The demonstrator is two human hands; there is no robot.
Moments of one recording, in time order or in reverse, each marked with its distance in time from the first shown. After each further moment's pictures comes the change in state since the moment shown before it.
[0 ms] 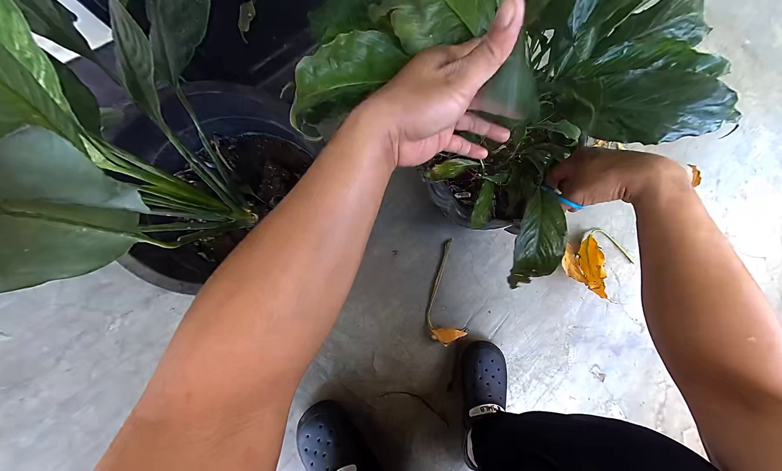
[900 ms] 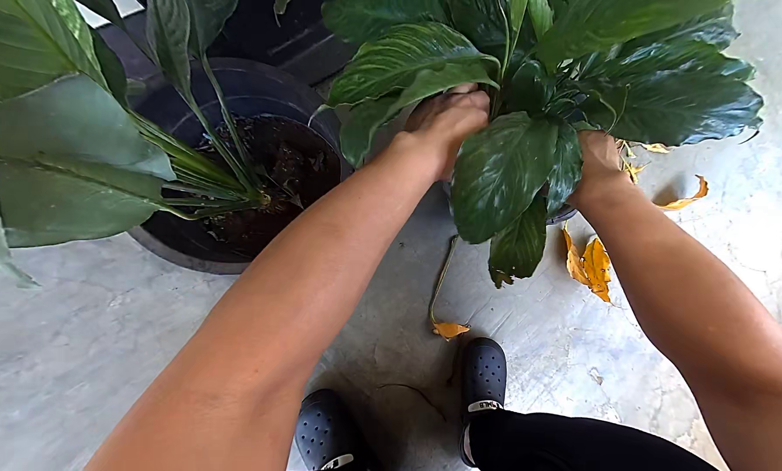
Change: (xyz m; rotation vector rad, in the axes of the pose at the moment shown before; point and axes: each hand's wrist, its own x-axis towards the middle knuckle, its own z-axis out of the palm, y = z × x) left_hand 0.011 -0.044 -0.010 1.300 0.080 0.109; right_hand -0.004 -0.080 0.017 -0.133 0.361 0.355
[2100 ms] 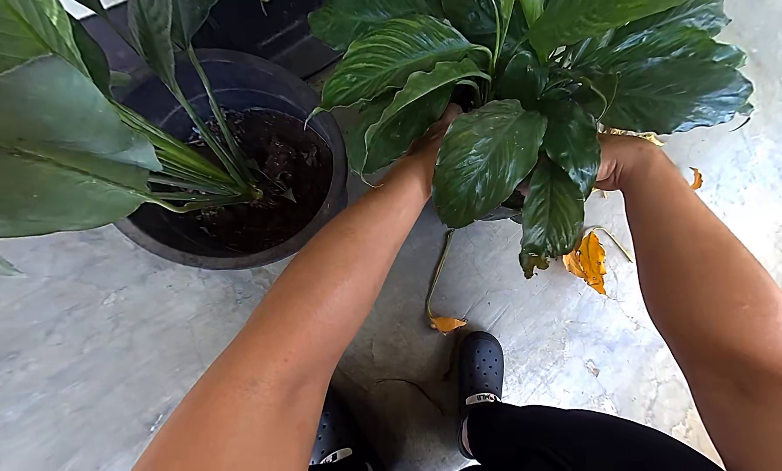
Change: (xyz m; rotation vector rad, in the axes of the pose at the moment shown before) left_hand -0.001 -0.015 0.078 -0.672 0.283 -0.276; right_hand 0.010 0.043 -0.008 0.731 -0.378 -0.039
